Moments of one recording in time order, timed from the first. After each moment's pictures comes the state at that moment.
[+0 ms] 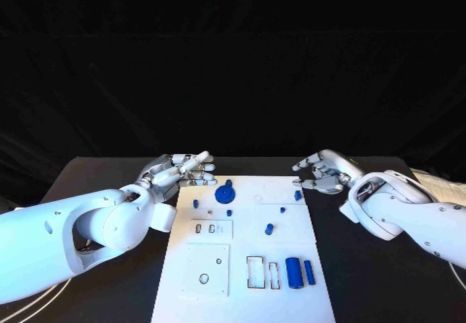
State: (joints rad) left arm 1.24 -1.04 -0.02 1.77 0.06 -0.32 0.37; left_hand 1.41 0.00 -0.03 0.19 0.15 1.05 0.20 0.07 0.08 1.17 0.14 0.07 0.11 1.23 0.08 0.17 0.31 0.17 1.11 0.19 0.22 0.08; right arm 1.22 -0.87 0.04 1.45 -1.22 -0.42 0.02; right_hand 1.39 -0.10 0.14 0.11 0.24 0.99 0.15 0.07 0.07 1.46 0.06 1.35 1.31 1.46 -0.02 1.56 1.31 0.06 1.47 0.09 1.48 1.31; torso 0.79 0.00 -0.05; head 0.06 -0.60
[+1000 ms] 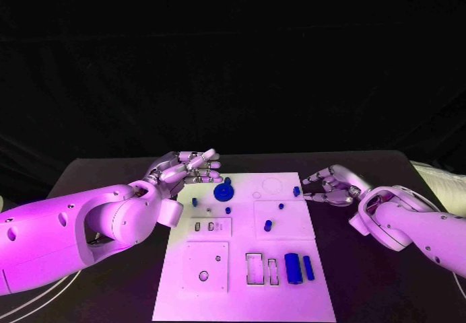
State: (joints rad) left arm 1.24 -1.02 -0.02 1.74 0.06 -0.31 0.37; left_hand 1.41 0.00 -0.03 0.19 0.15 1.05 0.20 0.07 0.08 1.17 0.14 0.07 0.11 1.23 0.08 0.17 0.31 0.17 1.11 0.19 0.22 0.08; right arm 1.14 -0.84 0.04 1.31 -1.12 -0.36 0.13; right_hand 1.40 -0.11 0.13 0.09 0.24 0.99 0.15 0.07 0.07 1.46 0.06 1.34 1.31 1.46 -0.02 1.56 1.31 0.06 1.47 0.09 1.48 1.31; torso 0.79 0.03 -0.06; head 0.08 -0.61
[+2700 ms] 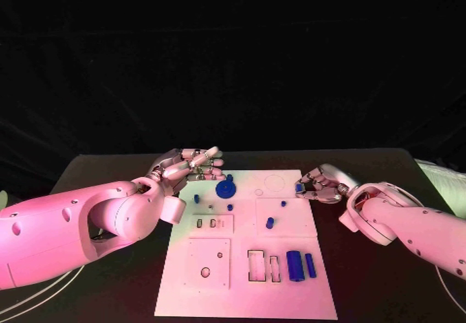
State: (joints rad) left arm 1.24 -1.02 -0.02 1.74 0.06 -0.30 0.36; left_hand 1.41 0.00 -0.03 0.19 0.15 1.05 0.20 0.07 0.08 1.17 0.14 0.07 0.11 1.23 0.08 0.17 0.32 0.17 1.11 0.19 0.22 0.08; right arm 1.14 -0.75 0.04 1.24 -1.13 -0.32 0.12; right_hand 1.41 -0.05 0.19 0.05 0.19 1.10 0.12 0.09 0.08 1.47 0.04 1.37 1.31 1.46 -0.03 1.56 1.31 0.06 1.47 0.08 1.48 1.31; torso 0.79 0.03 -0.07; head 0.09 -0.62
